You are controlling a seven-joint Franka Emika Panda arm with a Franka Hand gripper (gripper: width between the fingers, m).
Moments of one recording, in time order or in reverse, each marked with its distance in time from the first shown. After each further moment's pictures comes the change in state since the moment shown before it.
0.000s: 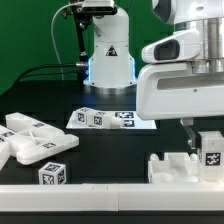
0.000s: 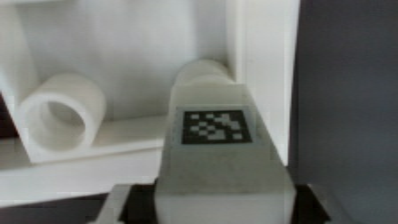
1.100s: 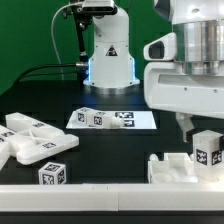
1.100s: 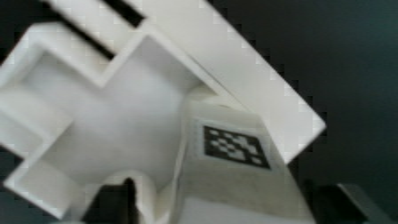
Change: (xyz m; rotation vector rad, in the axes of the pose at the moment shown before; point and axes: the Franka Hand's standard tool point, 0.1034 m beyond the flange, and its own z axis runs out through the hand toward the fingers) arm -0.006 0.001 0.000 -0.053 -0.087 0.366
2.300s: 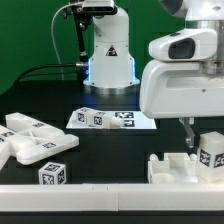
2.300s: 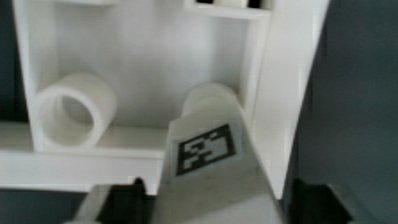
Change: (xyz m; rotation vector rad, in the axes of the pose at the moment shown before) arm 0.000 -0.004 -0.002 -0.039 0.028 -0.461
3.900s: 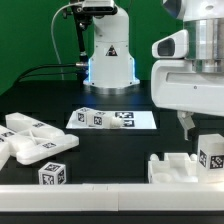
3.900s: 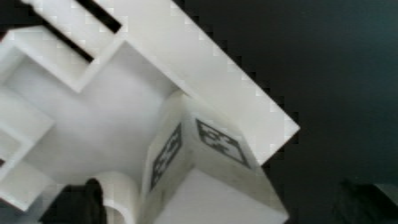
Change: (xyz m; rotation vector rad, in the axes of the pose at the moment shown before) arm 0.001 -0.005 -0.001 0.056 0.020 0.612
